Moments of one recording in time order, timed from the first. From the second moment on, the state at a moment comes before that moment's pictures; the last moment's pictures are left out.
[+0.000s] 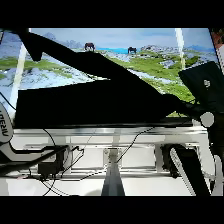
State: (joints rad) left arm 0.08 -1.49 1.84 1.76 -1.05 -1.28; right arm -0.12 -0.52 0.48 -1.54 1.01 1.69
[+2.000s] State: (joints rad) left arm 0.03 -1.63 1.75 1.72 -1.14 -1.28; right arm 0.30 -1.23 0.60 -0.54 0.68 1.50
